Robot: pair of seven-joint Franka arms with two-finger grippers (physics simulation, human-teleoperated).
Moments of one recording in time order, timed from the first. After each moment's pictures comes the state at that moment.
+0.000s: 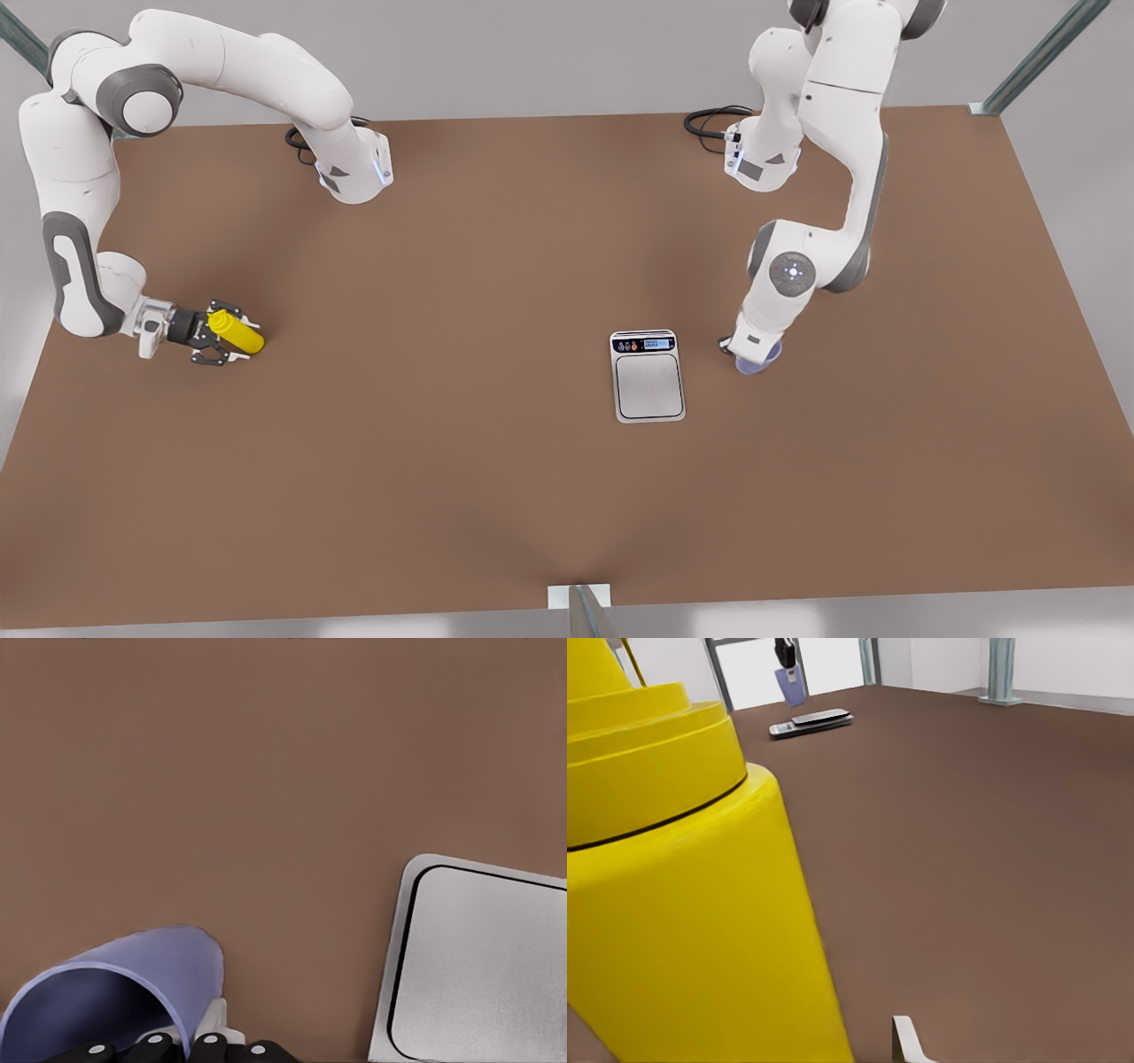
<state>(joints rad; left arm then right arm) -0.52 0.28 0.19 -2.15 0.01 2.45 -0.59 -0.80 0.69 0.07 -1.95 0.78 1.78 -2.51</state>
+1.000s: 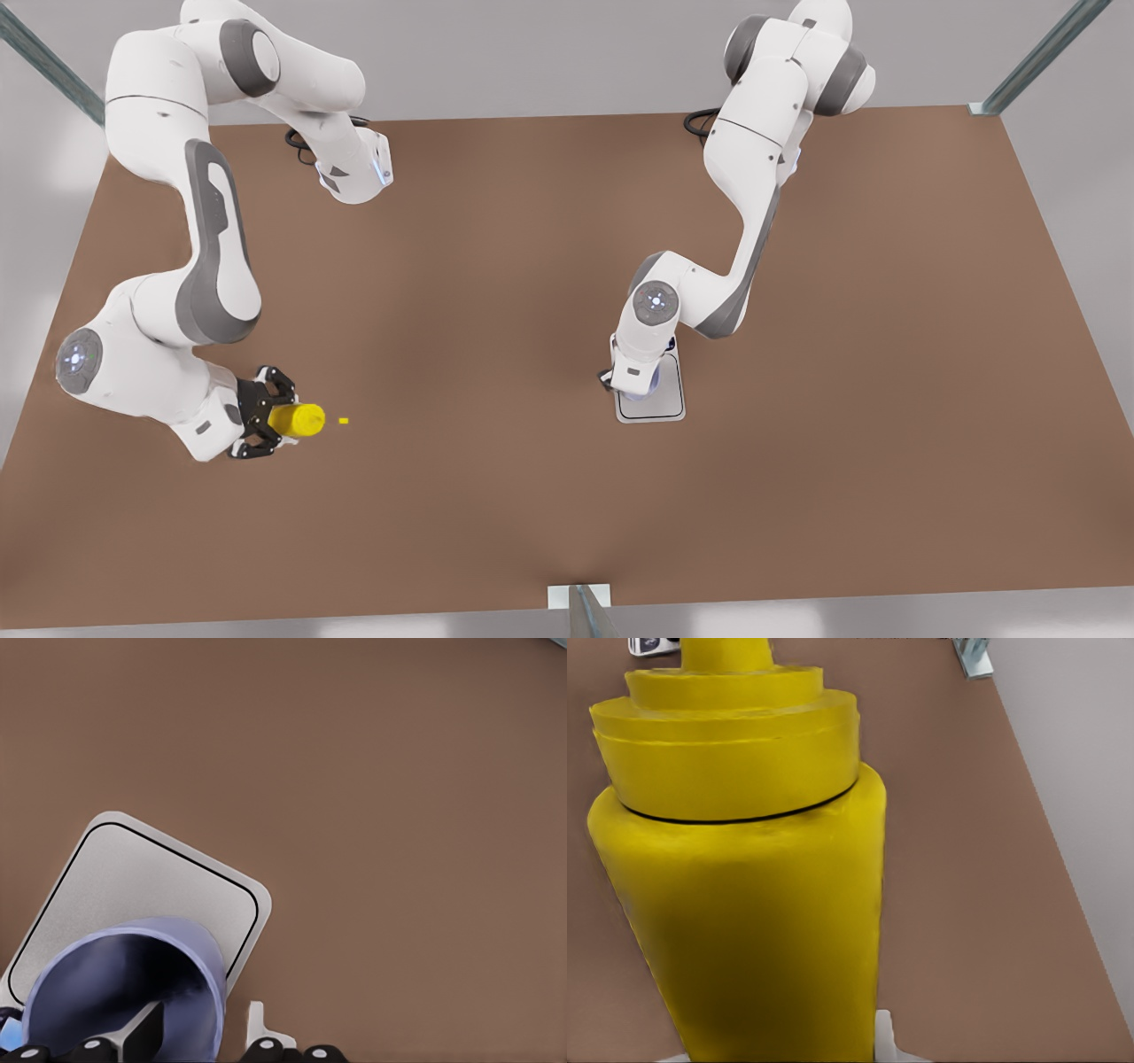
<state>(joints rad) -0.68 0.64 0.08 -1.59 -0.07 2.31 -1.06 -0.12 0.43 0.24 -1.44 0.13 1.93 -1.30</state>
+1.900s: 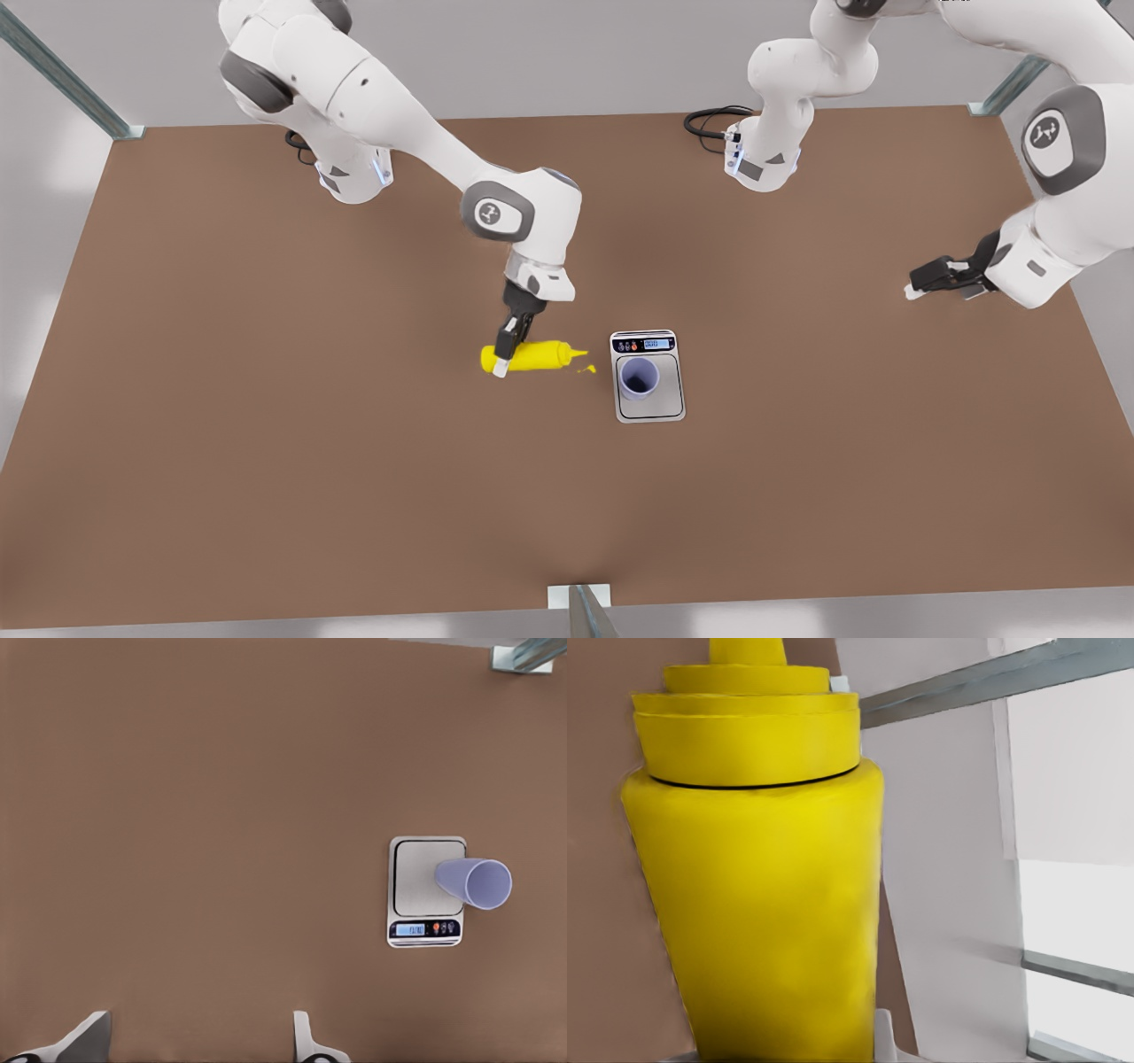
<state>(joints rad) -0.04 0.17 0.13 -1.37 -0.11 1.45 0.05 0.40 0.51 0.54 -1.64 -1.26 1.94 0.23</state>
